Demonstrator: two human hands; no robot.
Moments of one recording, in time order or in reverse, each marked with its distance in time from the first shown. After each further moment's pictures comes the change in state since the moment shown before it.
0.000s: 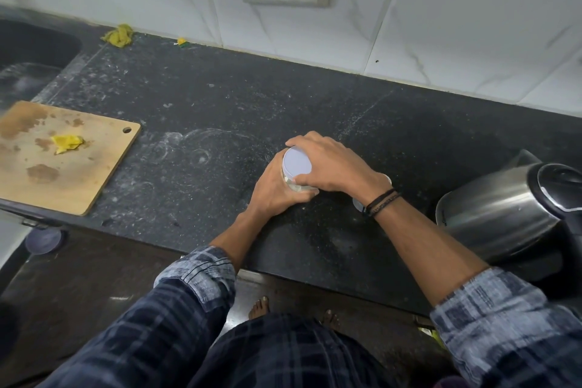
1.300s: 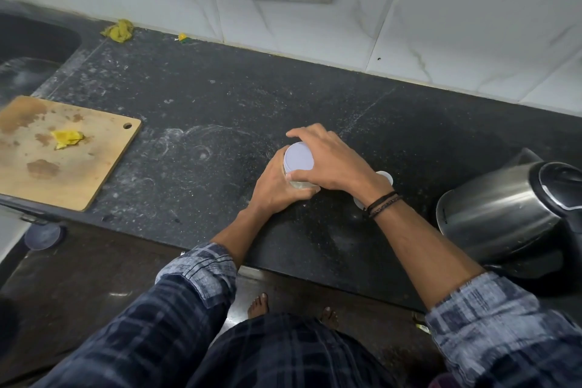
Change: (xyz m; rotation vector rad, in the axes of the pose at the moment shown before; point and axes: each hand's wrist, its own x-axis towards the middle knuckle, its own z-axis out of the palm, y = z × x) left_hand 0.001 -0.001 0.002 0.017 -0.009 0.000; right_hand 0.002 0.004 0.010 0.136 0.073 0.011
